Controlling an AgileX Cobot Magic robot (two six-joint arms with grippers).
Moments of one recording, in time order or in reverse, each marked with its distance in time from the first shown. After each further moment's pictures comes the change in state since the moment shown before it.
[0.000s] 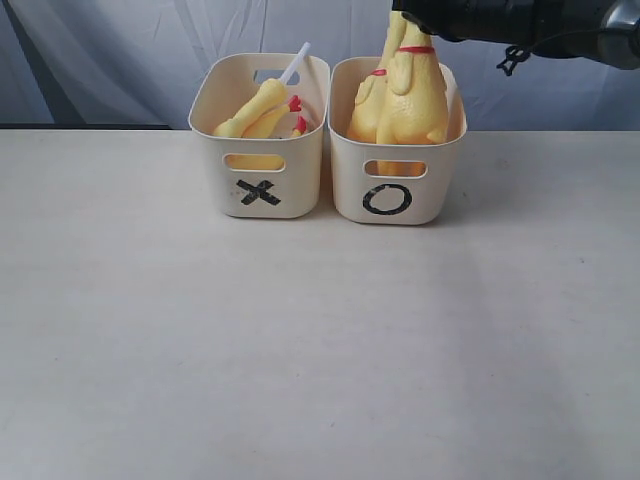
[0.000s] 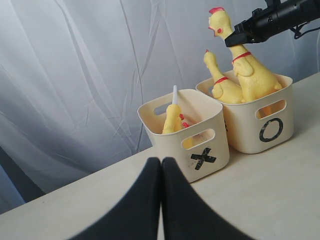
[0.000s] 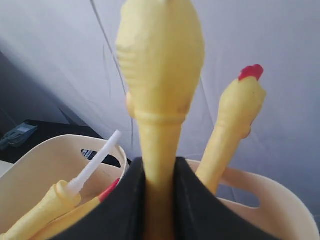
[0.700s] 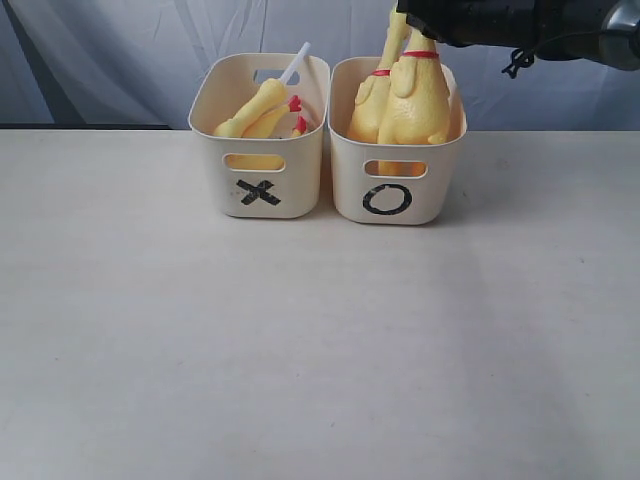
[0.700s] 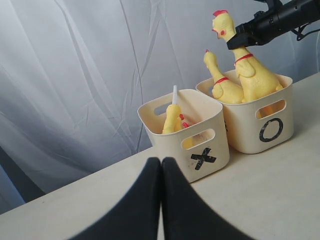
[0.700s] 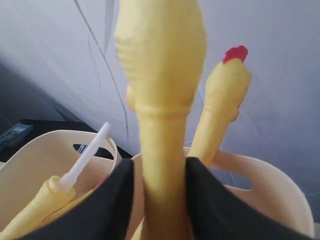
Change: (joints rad) left arm 0.000 0.000 0.000 0.000 0.000 0.000; right arm 0.000 0.008 -0.004 -0.096 -0.013 0.140
